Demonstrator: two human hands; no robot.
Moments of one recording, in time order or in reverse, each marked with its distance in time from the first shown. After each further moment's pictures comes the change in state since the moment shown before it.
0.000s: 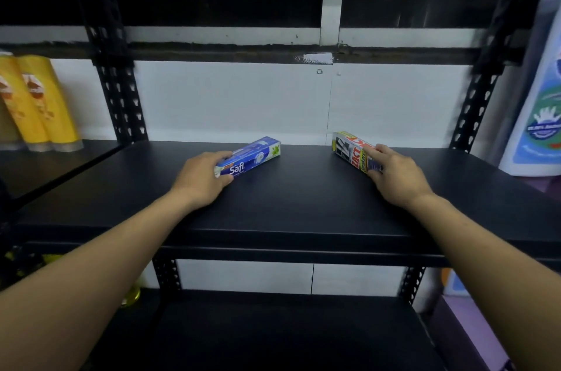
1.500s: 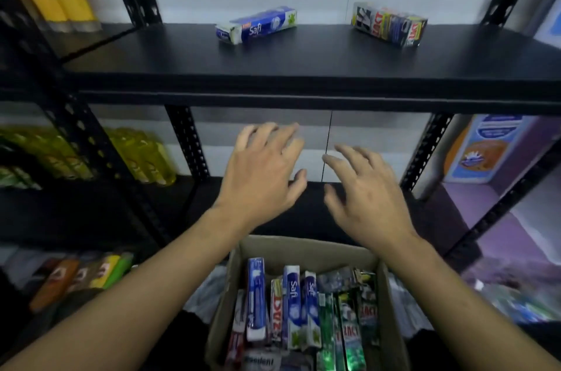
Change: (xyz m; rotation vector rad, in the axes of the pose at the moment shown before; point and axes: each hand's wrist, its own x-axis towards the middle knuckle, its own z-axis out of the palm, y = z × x) left_hand -0.255 0.081 0.046 0.465 0.062 0.437; right_hand -0.281 -0.085 0.053 -0.001 0.024 -0.288
